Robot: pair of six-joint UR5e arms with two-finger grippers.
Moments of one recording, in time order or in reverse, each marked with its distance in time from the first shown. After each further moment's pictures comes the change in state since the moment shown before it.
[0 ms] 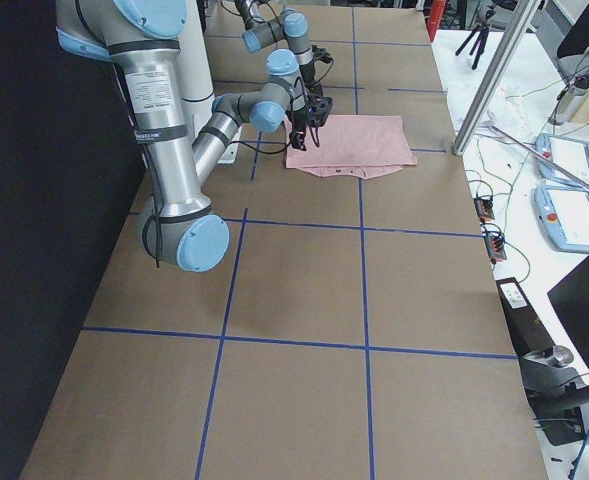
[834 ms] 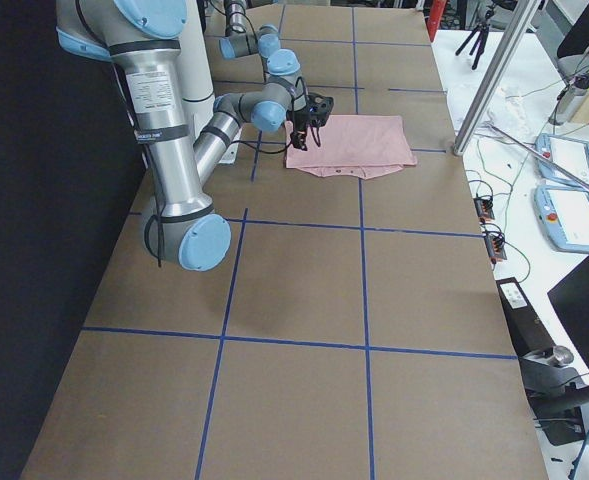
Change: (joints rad) left arm 0.136 0.018 0.012 0.014 0.036 -0.135; right arm 0.002 0.010 -0.006 0.000 -0.008 0.000
